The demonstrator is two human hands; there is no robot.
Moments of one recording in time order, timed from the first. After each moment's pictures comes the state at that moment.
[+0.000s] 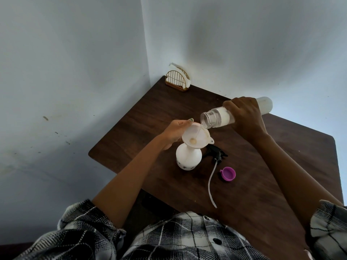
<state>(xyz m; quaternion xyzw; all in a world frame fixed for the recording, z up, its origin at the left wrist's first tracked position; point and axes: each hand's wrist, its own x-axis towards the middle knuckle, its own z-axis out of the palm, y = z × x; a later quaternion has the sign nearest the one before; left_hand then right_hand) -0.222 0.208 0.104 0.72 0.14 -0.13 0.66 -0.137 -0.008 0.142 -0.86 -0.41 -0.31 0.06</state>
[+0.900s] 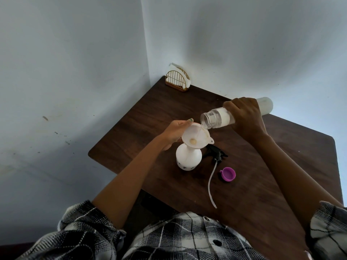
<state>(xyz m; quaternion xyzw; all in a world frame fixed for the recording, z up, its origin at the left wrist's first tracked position) -0.222 0.208 0.105 0.72 0.14 -0.13 0.67 -0.135 -0.009 0.139 -0.86 -0.41 -0.32 0.05</state>
